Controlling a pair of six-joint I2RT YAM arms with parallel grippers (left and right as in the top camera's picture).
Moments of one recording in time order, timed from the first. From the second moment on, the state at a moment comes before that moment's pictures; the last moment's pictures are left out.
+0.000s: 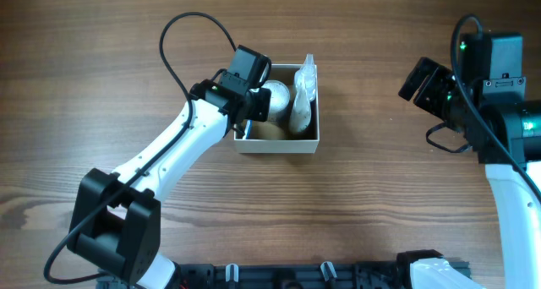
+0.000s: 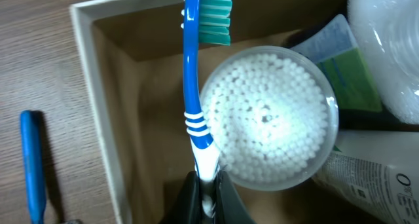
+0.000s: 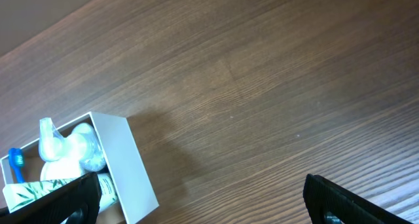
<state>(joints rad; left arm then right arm) -0.50 1.72 1.25 -0.60 -0.06 -0.25 0.09 1.27 1.54 -1.23 0.17 0.54</state>
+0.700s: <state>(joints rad) -0.16 1.69 1.23 -0.75 -0.10 -0.27 0.09 1.27 1.54 -1.23 0.17 0.54</state>
